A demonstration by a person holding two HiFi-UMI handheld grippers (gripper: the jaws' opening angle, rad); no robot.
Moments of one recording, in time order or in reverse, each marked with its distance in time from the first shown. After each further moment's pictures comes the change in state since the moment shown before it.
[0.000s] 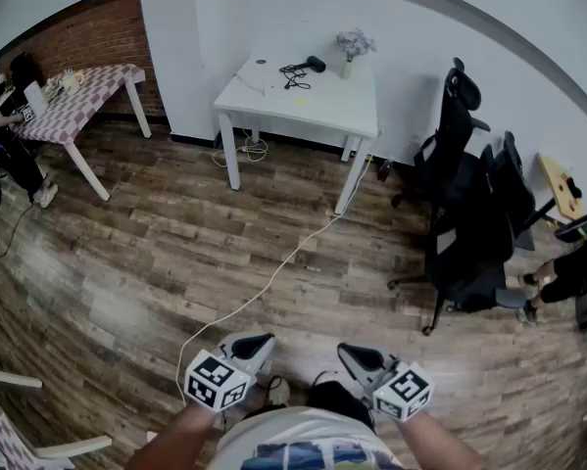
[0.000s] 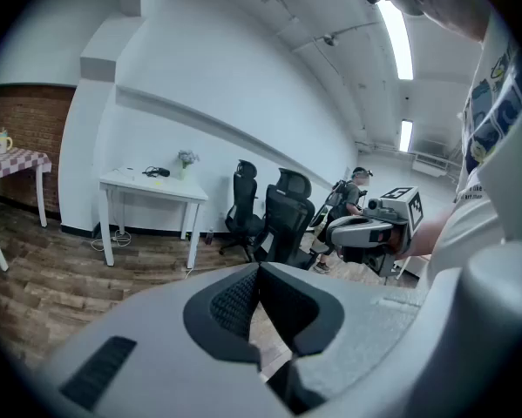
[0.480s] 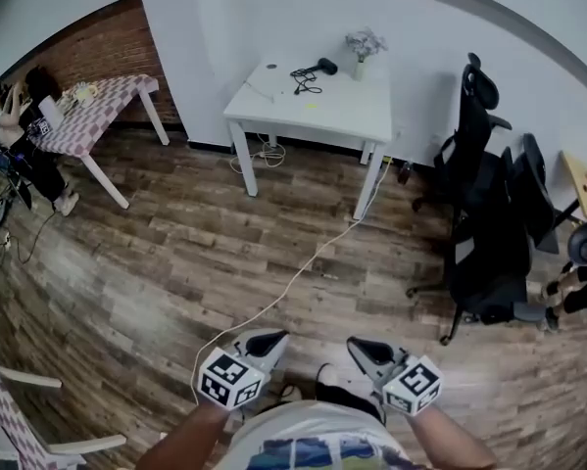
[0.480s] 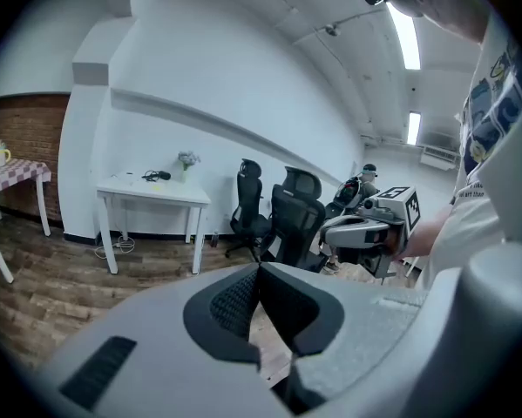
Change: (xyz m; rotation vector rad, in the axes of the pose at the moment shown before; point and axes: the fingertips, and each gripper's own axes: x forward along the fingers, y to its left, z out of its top) left arm 0.074 -0.003 0.054 0.017 -0.001 0.033; right arm -0.005 -0.088 0.015 0.001 -0.006 0.052
